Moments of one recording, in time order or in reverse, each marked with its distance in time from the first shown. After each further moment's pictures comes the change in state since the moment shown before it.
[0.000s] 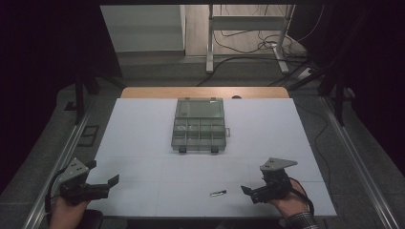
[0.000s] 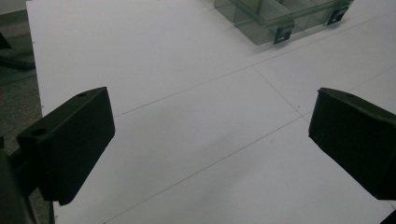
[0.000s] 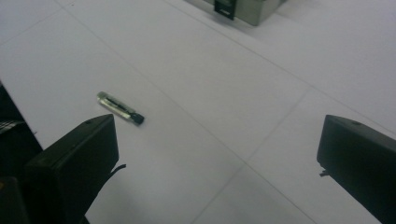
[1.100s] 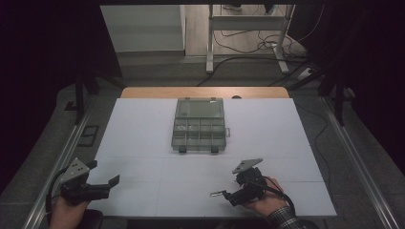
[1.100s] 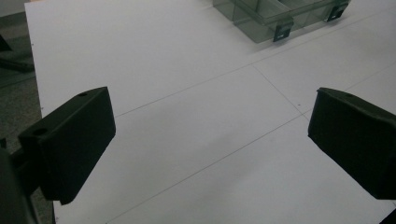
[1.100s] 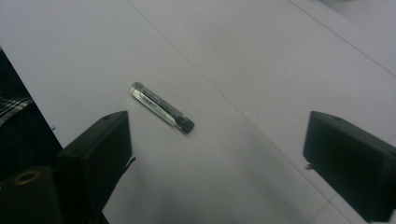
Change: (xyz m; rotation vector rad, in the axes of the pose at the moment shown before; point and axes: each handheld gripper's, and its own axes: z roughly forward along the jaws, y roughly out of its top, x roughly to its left) left arm -0.002 0.001 0.001 0.007 0.003 0.024; right arm 0.038 0.023 0.047 0.202 0.045 -0.073
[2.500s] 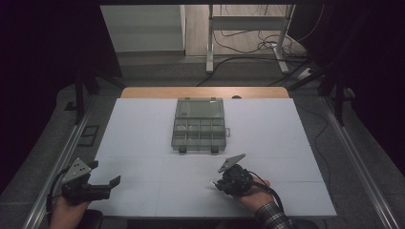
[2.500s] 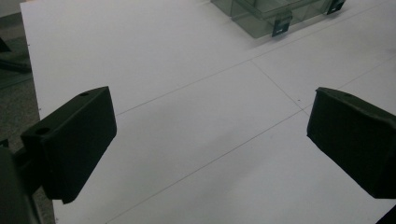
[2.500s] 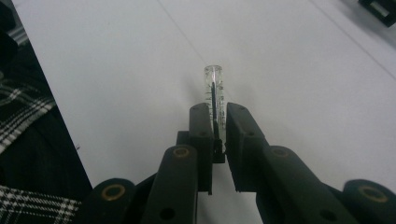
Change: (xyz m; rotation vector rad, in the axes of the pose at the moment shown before) left arm -0.001 0.001 0.001 0.012 -0.002 0.013; right arm 0.010 0.027 0.020 0.037 0.095 -0.112
